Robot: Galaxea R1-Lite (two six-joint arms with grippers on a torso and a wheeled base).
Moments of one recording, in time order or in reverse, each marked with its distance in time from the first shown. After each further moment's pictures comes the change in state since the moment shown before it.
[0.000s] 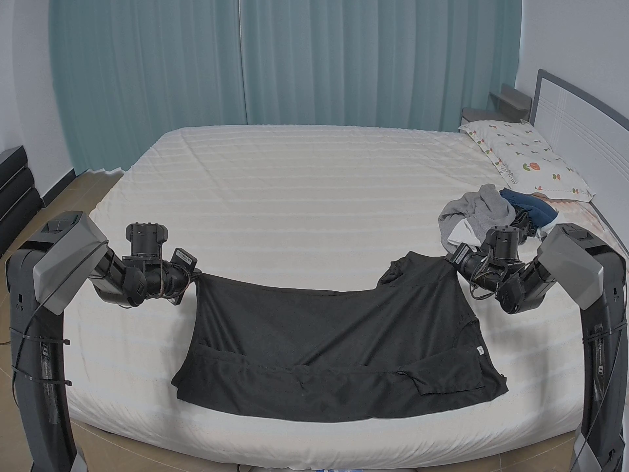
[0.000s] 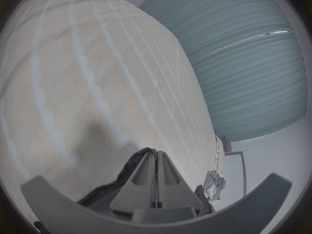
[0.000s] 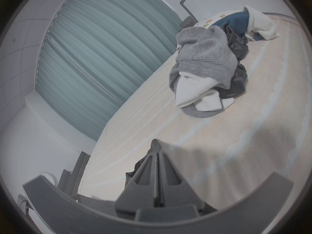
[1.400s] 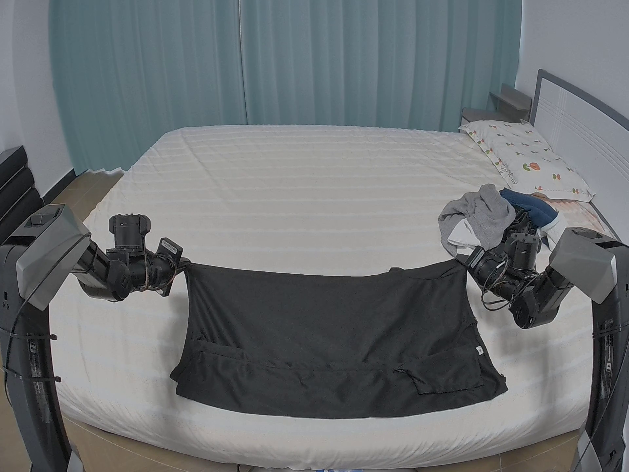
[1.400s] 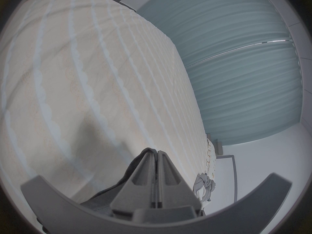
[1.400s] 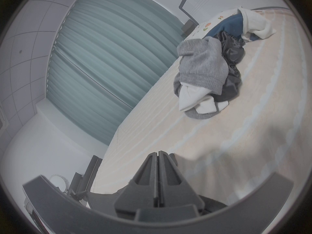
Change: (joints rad) left arm 0.050 -0.069 0.043 -0.030 -0.058 -0.021; right arm -0.046 -0.068 0.236 -0.267 0.089 0.060
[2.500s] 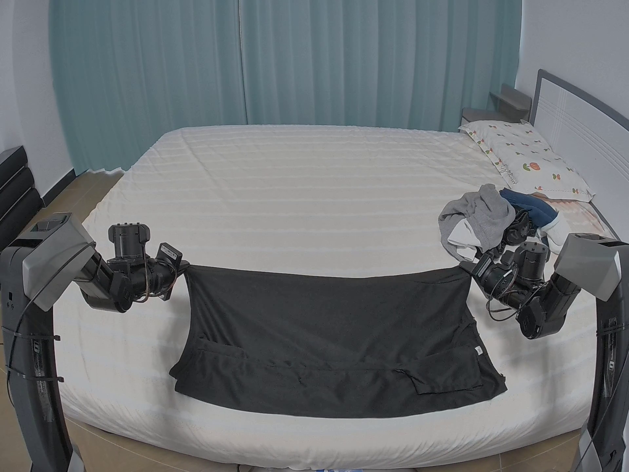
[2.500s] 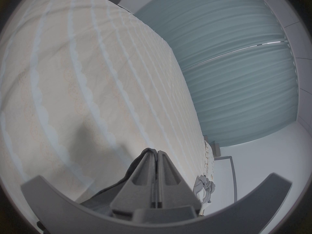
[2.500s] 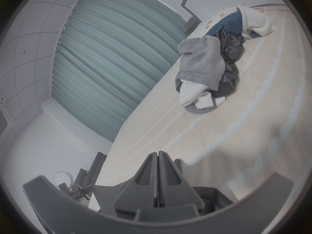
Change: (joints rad) left arm 0.003 0.032 0.058 -0.146 0.011 -0.002; right arm -0.027 -0.015 0.122 -0.123 0.081 -0.001
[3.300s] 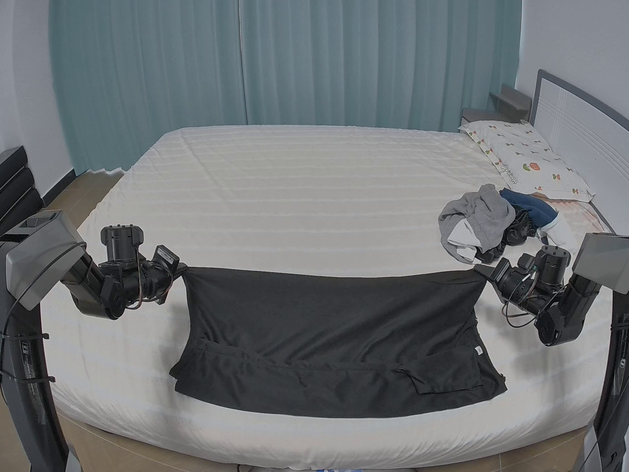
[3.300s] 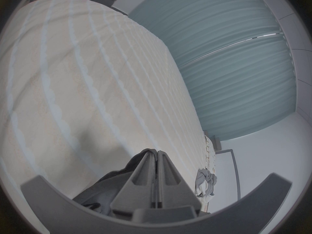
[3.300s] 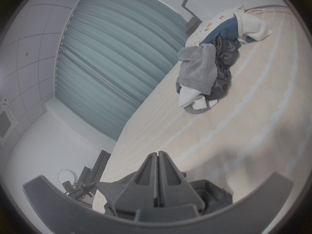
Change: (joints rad) left arm -0.006 -0.089 0.145 -0.061 -0.012 0.058; right arm -0.059 -0.097 0.189 -0.096 0.082 -0.011
